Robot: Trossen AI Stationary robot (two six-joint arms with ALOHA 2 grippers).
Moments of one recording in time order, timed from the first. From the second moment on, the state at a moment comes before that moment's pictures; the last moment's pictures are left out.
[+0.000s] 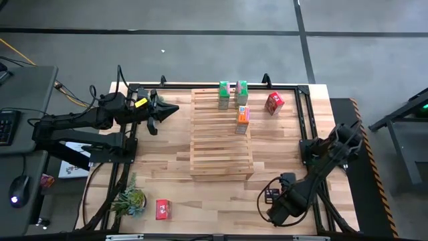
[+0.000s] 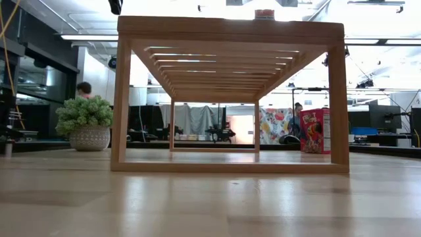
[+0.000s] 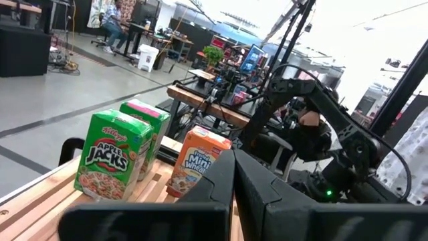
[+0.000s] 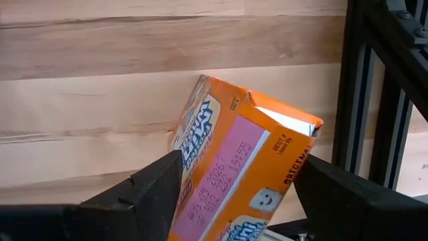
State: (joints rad) left arm 0.12 0.73 0.77 0.02 -0.06 -0.36; right arm 0.82 1.76 1.39 -1.36 -0.11 2.42
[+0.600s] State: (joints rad) left arm 0.12 0.73 0.77 0.02 -0.06 -0.36; right arm 0.80 1.77 1.39 -1.40 -0.09 2.37
